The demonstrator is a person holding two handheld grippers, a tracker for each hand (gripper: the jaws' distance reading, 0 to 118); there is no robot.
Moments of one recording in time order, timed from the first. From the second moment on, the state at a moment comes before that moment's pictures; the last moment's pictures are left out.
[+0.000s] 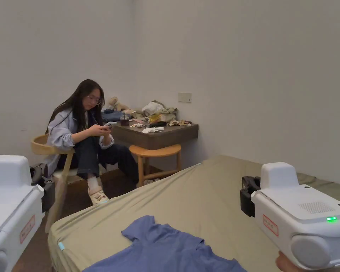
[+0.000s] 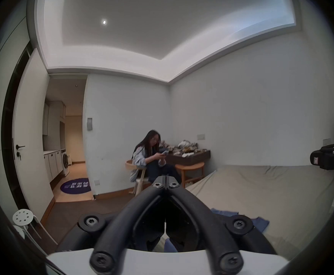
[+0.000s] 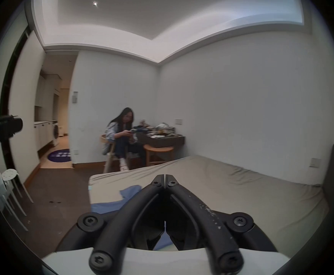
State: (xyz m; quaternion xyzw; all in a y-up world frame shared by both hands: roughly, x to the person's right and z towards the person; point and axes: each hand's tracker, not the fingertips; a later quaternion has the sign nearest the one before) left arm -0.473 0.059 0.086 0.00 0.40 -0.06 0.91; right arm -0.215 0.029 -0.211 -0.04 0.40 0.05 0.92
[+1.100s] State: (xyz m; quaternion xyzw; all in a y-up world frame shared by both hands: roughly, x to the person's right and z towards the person) left arm -0.530 -0.290 -0.417 -0.40 0.14 0.09 0.90; right arm -0.165 -0.167 -0.389 -0.24 0.29 0.06 0.92
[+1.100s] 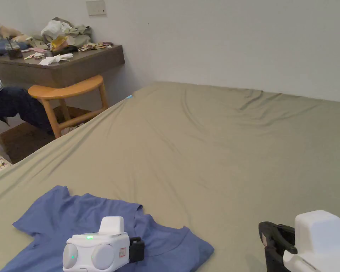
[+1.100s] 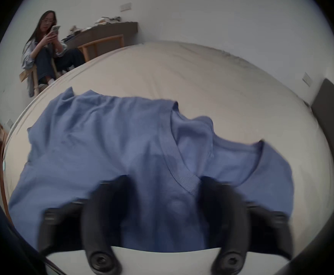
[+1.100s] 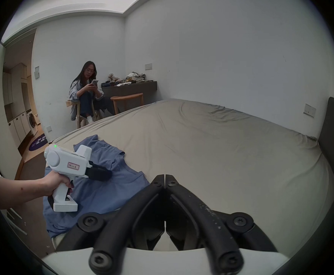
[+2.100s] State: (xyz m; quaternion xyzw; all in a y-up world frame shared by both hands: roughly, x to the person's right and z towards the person) left arm 0.047 -0.094 -0.247 -0.39 -0.38 0.07 0.84; right arm 0.234 0.030 -0.105 -0.07 -0.01 -0.02 1.00
